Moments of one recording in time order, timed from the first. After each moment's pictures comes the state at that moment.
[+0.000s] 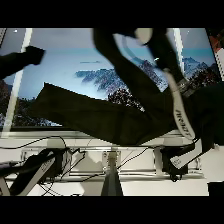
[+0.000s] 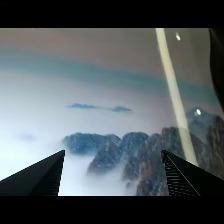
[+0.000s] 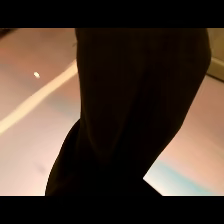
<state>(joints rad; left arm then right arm) 0.27 -0.87 1.07 0.87 -0.84 -1.19 0.58 -1.75 2.00 -1.32 0.58 1.34</state>
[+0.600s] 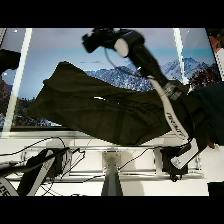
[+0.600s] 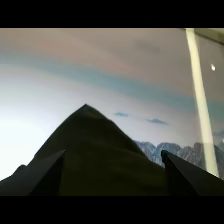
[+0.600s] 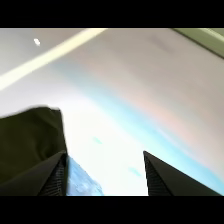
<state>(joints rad) 0.44 -0.81 1.05 0.89 -0.94 -1.19 0.59 -1.78 2.00 -1.43 0.70 1.32</state>
